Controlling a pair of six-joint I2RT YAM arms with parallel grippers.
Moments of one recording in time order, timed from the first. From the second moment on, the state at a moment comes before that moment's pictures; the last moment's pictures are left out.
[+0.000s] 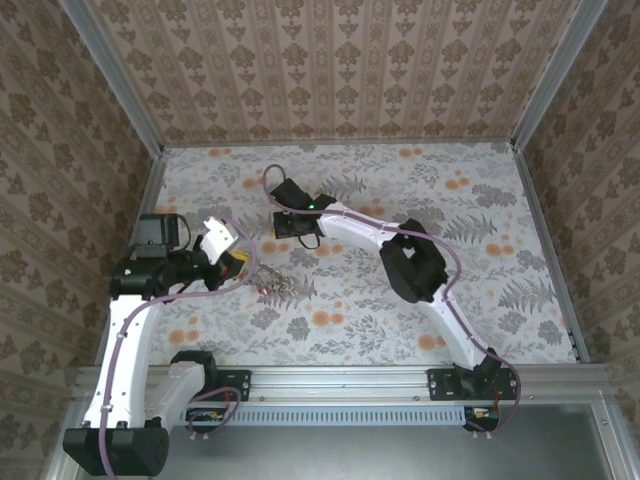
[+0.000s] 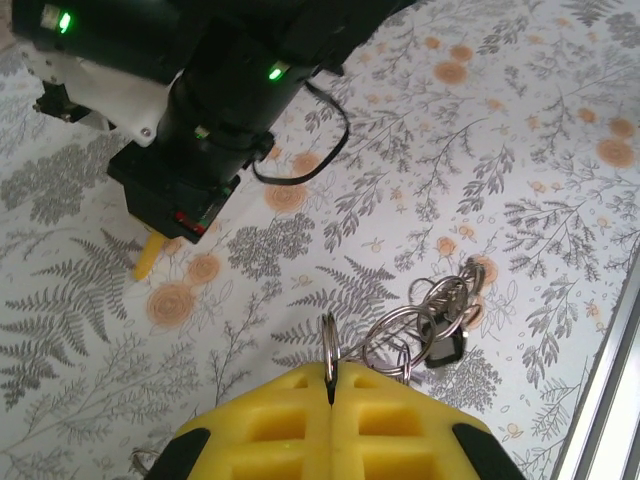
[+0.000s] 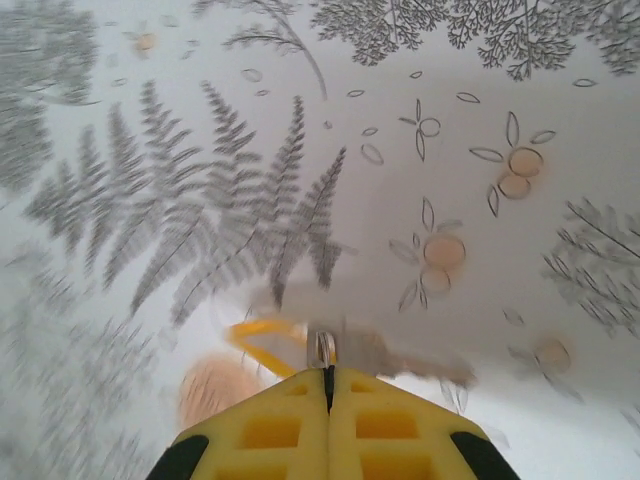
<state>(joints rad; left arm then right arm) -0.08 0.86 0.98 -1.01 0.75 0.68 0.77 2.31 1.91 -0.50 0.04 0.53</state>
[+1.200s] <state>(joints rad) -0.76 1.25 1.05 -0.54 0.45 0.61 0.65 1.06 0.73 -0.16 -0.43 -0.15</state>
